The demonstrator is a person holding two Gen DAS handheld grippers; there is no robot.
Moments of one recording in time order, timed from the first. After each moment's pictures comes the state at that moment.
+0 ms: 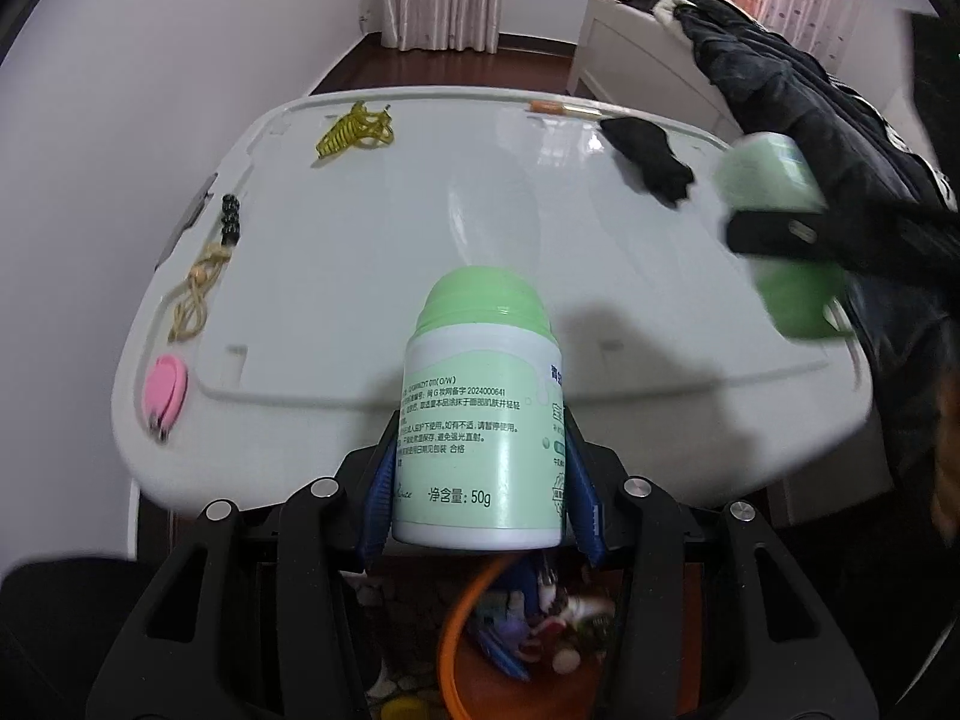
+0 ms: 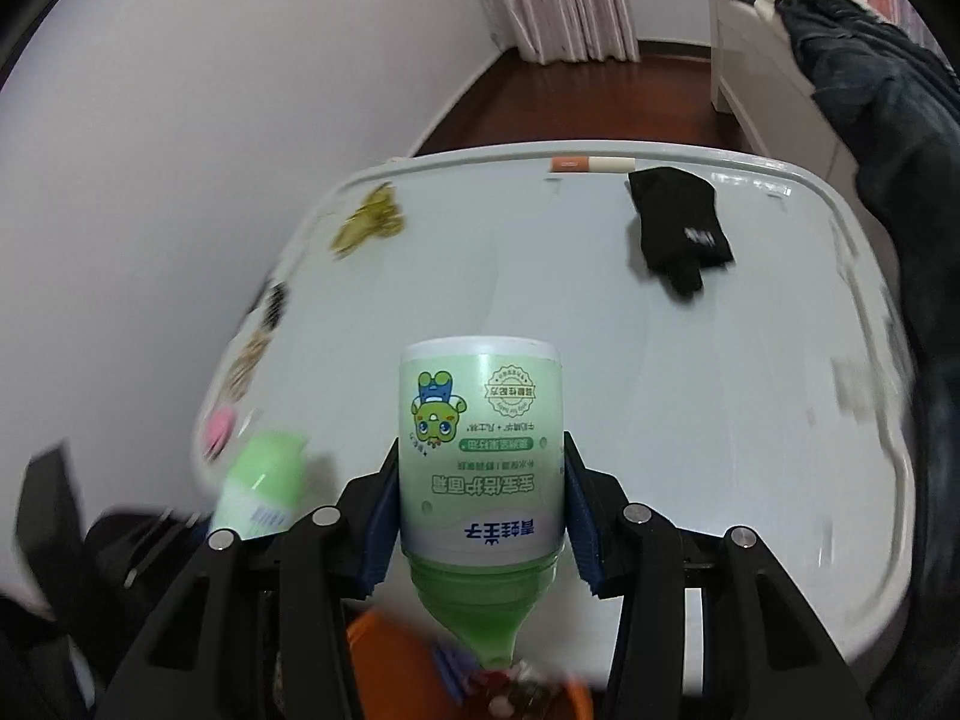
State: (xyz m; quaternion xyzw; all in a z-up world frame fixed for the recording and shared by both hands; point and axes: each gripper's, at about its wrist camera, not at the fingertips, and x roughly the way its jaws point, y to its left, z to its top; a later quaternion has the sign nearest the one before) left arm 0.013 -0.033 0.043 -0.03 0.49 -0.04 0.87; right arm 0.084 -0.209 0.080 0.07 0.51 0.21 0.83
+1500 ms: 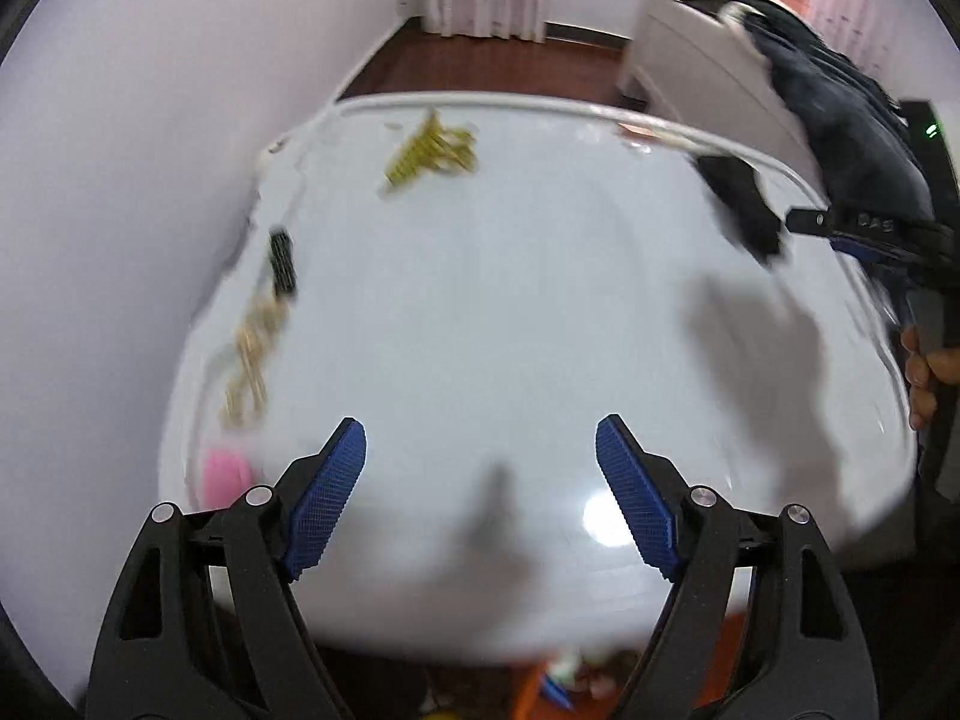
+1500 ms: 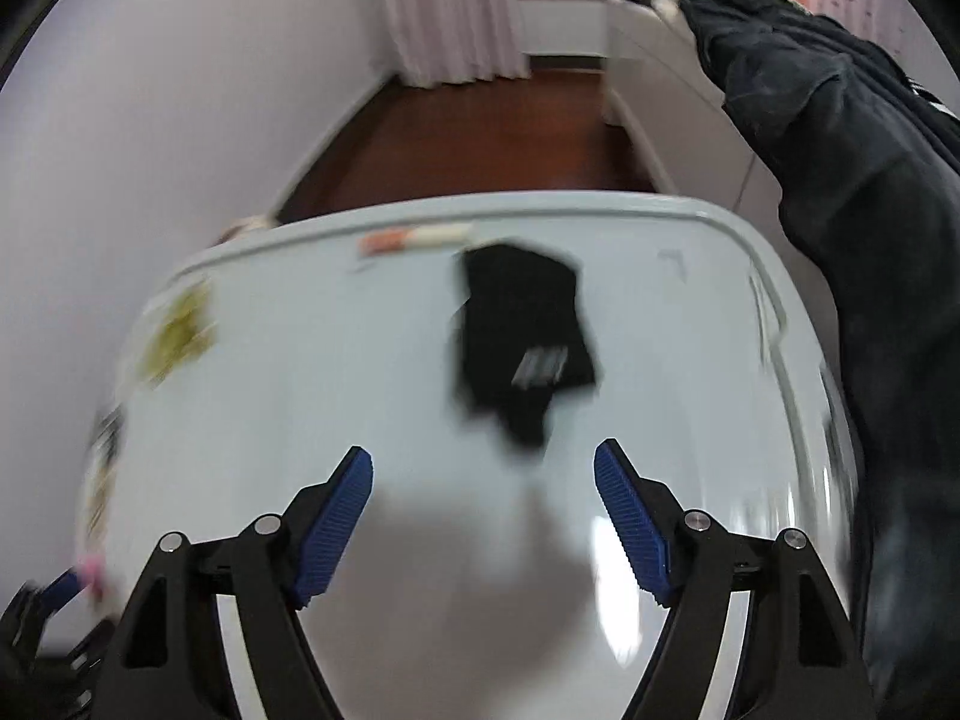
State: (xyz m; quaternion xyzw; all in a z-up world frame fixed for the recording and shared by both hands) left arm 0.108 0.026 0.040 -0.03 0.51 0.02 0.86; right arm 0.259 -0.235 0.033 0.05 0.51 0.06 0.86
